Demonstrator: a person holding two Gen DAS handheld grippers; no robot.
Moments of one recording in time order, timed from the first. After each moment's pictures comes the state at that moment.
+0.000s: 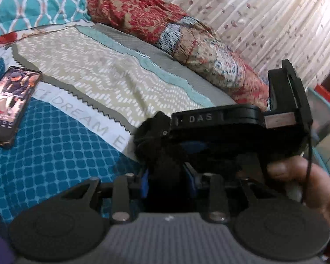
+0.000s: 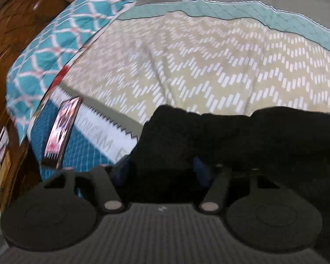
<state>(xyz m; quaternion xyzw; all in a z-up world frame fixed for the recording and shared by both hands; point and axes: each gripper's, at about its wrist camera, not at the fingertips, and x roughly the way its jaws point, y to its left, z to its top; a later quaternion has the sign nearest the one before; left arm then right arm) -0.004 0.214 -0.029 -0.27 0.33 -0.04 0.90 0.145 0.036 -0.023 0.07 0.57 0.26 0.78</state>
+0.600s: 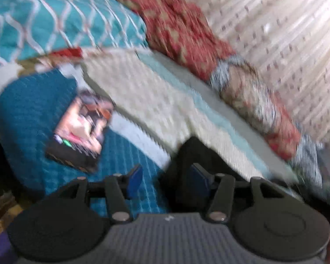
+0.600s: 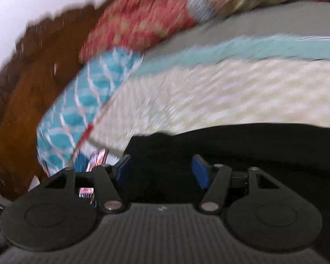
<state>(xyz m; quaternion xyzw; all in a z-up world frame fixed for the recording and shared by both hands) -0.047 0.280 -0.001 -0.32 0.28 0.09 0.90 0.100 -0.104 0.014 0.23 0.44 0.24 0.83</state>
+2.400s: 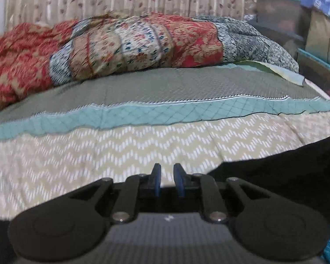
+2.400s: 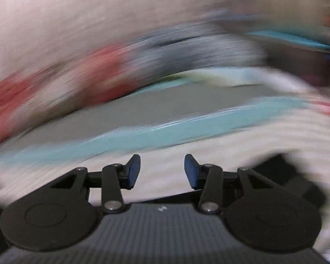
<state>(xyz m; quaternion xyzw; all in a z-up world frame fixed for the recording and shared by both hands) 0.154 0.007 -0.005 0.04 0.36 -0.13 0.92 0.048 -0.418 0.050 0.09 0.34 0.04 0.93</state>
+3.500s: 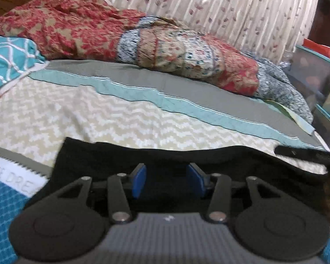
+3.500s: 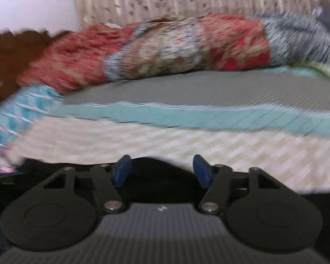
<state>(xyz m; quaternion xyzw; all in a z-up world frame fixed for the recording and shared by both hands) 0.070 0.135 0.001 -0.11 0.33 -0.06 0.93 0.091 -0.247 0.017 0.11 0.37 0.15 0.91</state>
